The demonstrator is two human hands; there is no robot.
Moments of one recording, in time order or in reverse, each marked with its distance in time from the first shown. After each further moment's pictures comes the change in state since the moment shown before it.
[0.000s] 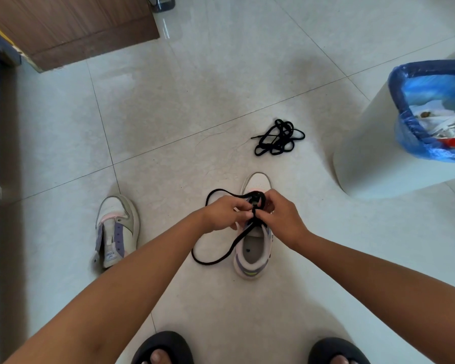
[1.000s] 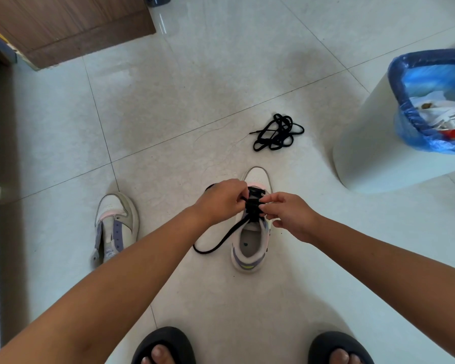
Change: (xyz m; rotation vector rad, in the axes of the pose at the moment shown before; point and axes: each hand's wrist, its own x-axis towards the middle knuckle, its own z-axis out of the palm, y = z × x) left_hand 0.000 0.016 -0.006 0.667 0.301 0.245; right_hand 0.002 -0.007 -0.020 0.487 -0.172 0.500
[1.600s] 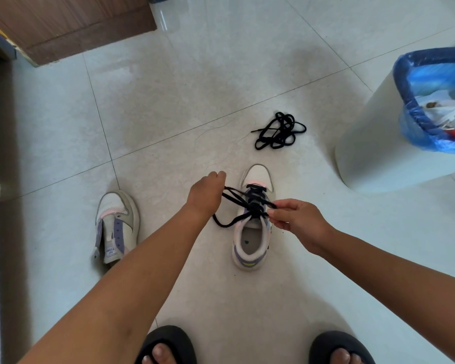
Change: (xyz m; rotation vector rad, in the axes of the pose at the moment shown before) left_hand 0.009 -0.039 0.013 0.370 0.101 -0.236; right_hand -0.014 0.019 -0.006 0.208 0.086 -0.059
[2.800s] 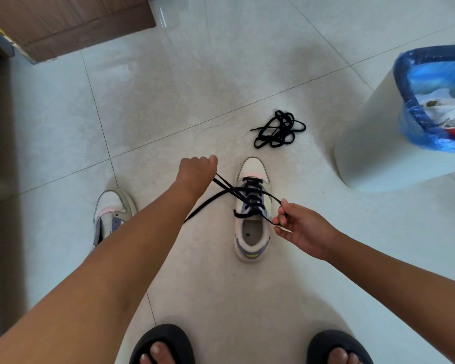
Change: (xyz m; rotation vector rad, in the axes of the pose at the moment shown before) left_hand 0.022 -0.012 -0.034 0.444 -0.079 0.020; right_hand -0.003 0.004 -0.014 0.274 -0.159 0.152
